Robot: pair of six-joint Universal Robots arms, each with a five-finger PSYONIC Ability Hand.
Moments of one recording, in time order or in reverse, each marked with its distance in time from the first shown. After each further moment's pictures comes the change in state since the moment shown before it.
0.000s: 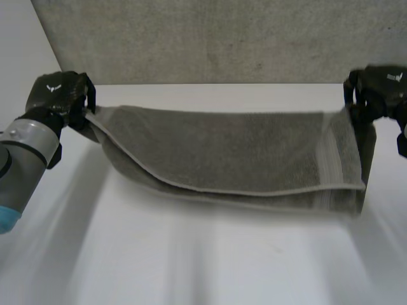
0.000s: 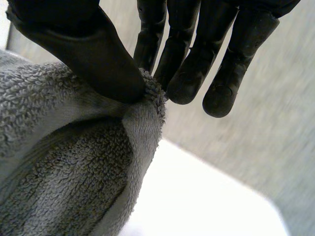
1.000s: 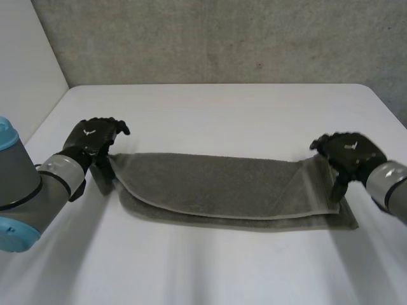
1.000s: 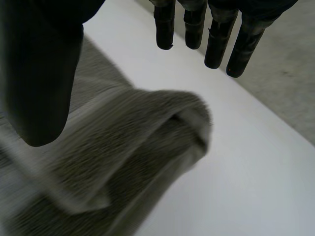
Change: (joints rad) left arm -0.006 -0.188 -0.034 -0.004 0.113 0.053; right arm 0.087 0.085 0.229 -0.017 0.100 -0.324; left_hand -0.759 -0.784 -0.776 -0.786 -0.768; right_hand -1.081 -1.062 -1.098 -1.078 -1.091
